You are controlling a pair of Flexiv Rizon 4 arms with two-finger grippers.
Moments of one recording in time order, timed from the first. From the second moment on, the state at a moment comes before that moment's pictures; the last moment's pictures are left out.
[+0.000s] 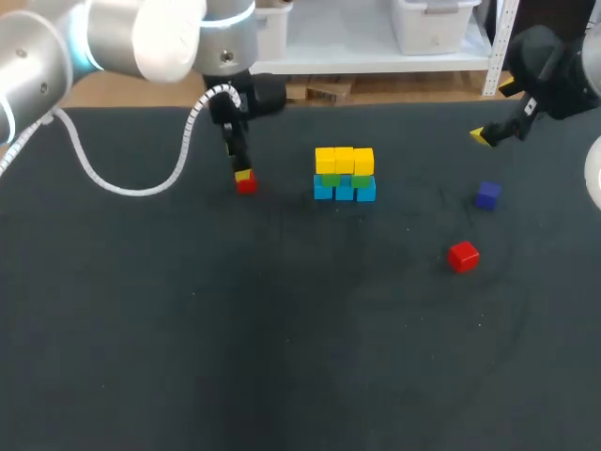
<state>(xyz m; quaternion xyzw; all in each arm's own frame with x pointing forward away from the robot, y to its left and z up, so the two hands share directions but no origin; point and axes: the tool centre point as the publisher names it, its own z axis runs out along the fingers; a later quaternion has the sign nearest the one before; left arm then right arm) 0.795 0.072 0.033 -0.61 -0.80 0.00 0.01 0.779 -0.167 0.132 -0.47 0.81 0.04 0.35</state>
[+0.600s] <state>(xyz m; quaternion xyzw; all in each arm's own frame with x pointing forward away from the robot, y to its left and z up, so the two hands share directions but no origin) 0.790 0.070 0.005 -0.62 -0.78 0.00 0.01 0.779 -0.167 0.132 -0.47 0.81 0.04 0.35</state>
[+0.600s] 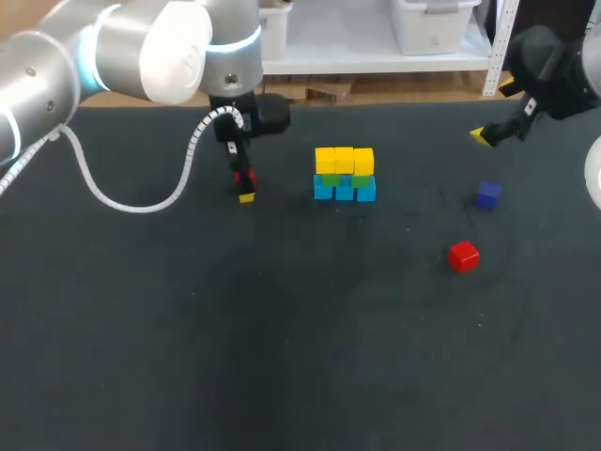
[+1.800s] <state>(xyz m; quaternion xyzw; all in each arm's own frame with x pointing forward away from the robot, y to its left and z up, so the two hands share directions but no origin) 0.790 0.065 0.098 -0.64 -0.76 0.00 -0.03 0.779 -0.167 0.132 -0.47 0.81 0.04 0.35</state>
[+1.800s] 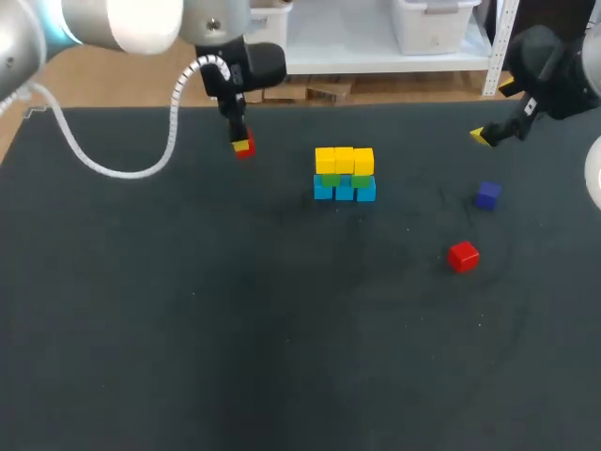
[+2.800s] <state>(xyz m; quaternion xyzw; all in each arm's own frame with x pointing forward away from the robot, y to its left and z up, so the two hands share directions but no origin) 0.755 -0.028 0.161 -0.70 -0.71 -0.01 -0.06 0.779 -0.167 0.132 -0.47 0.81 0.04 0.35</state>
